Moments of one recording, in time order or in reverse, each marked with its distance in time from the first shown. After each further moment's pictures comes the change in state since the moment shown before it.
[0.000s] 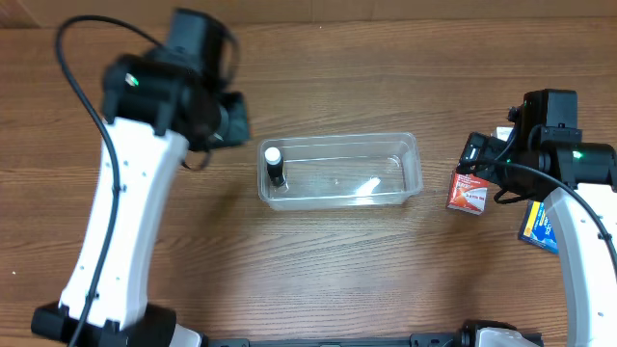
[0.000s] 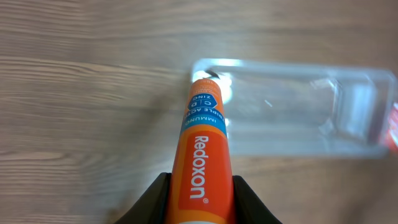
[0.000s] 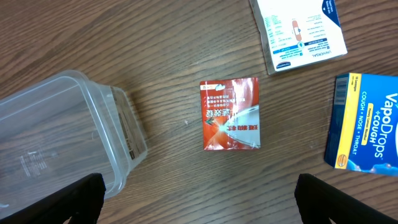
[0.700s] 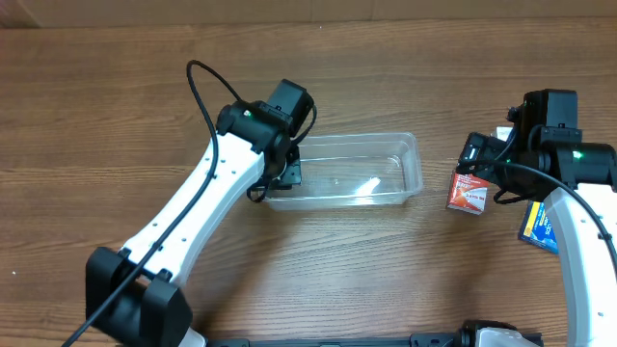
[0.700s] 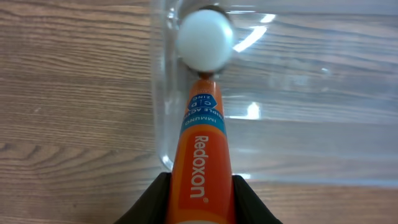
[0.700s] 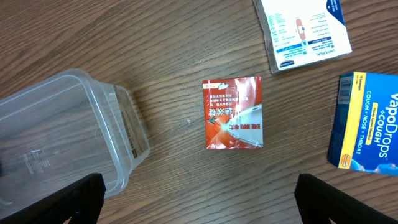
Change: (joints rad) left arm -0.179 0.064 -0.481 0.310 -0.091 -0.141; right arm 0.000 0.000 0.000 -0.001 -0.015 0.000
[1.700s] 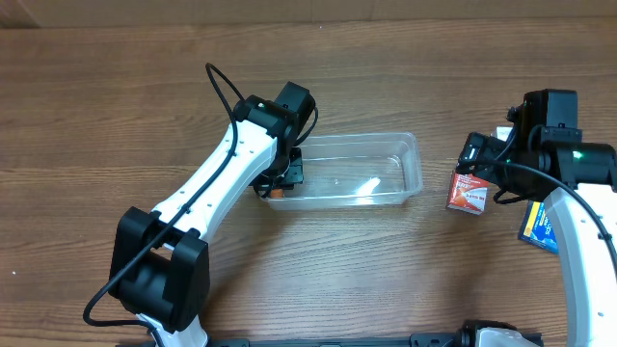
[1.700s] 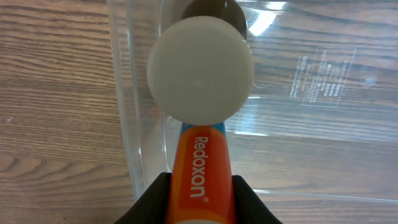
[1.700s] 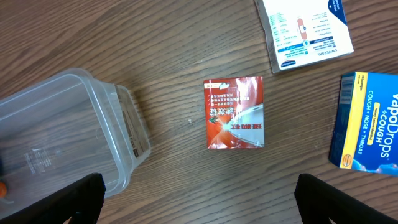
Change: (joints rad) left arm 0.014 0.135 -0.005 0.042 0.019 0.019; right arm 0.000 0.000 0.000 0.000 -0.003 0.000
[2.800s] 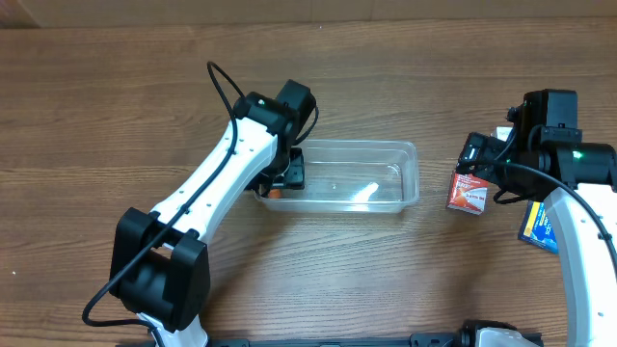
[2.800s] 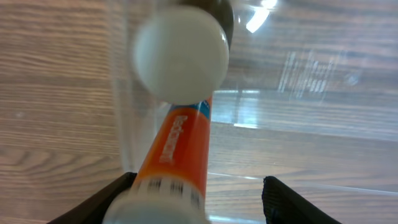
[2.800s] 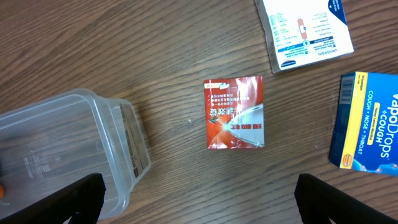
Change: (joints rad) left arm 0.000 0.003 0.057 -0.068 0.003 0.025; right arm 0.000 0.000 0.000 0.000 0.000 0.000
